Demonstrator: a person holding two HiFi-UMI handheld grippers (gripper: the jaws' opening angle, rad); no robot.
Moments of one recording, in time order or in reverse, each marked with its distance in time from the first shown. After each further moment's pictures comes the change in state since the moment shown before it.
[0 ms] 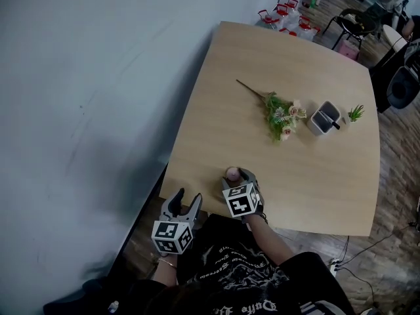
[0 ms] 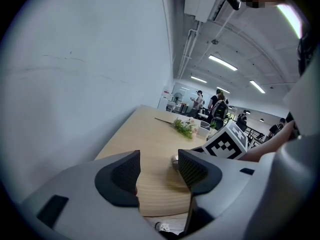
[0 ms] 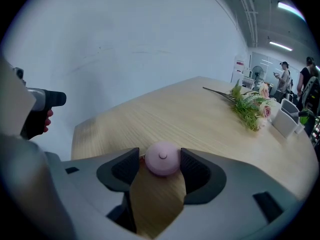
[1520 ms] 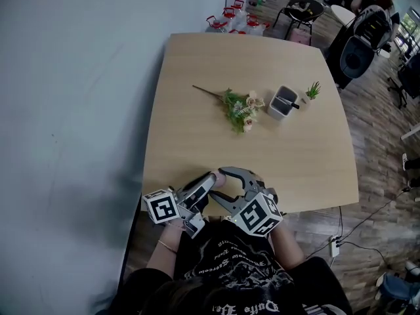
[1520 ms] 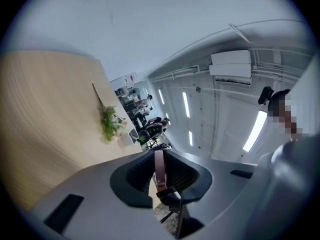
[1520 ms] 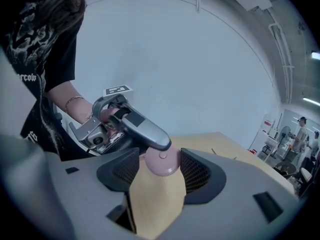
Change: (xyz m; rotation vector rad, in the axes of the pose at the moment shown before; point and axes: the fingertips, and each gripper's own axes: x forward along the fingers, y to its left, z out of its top) left arm 0.044 -0.149 0.069 -0.556 0.058 -0.914; right arm -0.176 0.020 0.064 -0.488 -0.364 0.142
